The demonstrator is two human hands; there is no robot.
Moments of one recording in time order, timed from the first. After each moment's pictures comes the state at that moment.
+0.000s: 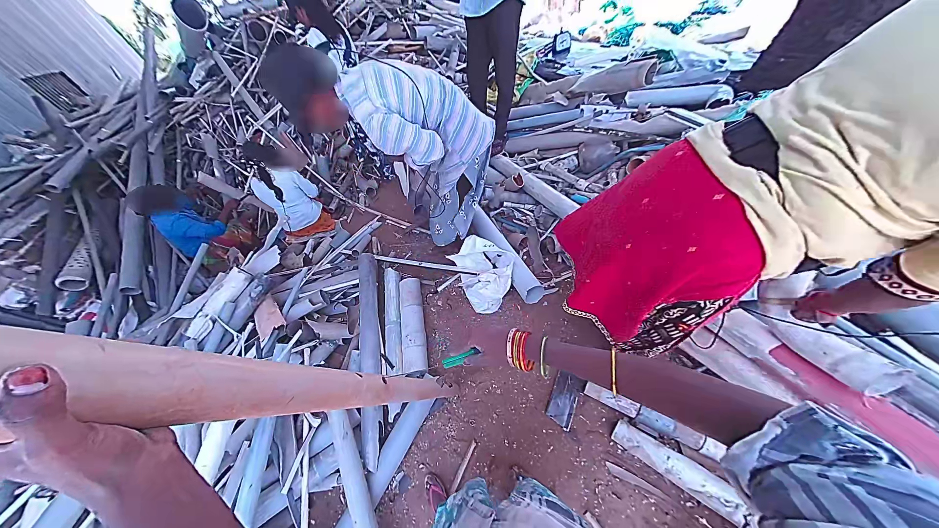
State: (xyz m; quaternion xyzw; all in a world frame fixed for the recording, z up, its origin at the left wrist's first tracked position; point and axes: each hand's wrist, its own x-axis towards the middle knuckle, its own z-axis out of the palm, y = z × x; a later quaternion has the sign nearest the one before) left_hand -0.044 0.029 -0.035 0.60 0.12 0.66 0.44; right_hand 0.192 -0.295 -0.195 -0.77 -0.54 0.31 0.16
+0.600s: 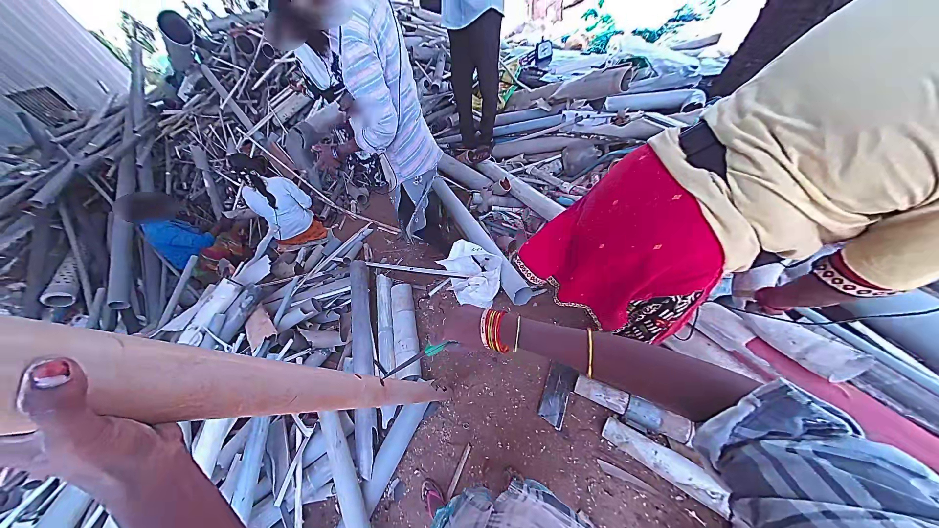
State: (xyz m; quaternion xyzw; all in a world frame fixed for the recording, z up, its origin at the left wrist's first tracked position) left_hand -0.023 0.001 -0.033 0.61 0.09 0.65 0.44; right_hand 0.198 -0.300 -0.134 -0.75 -0.62 0.21 0.00
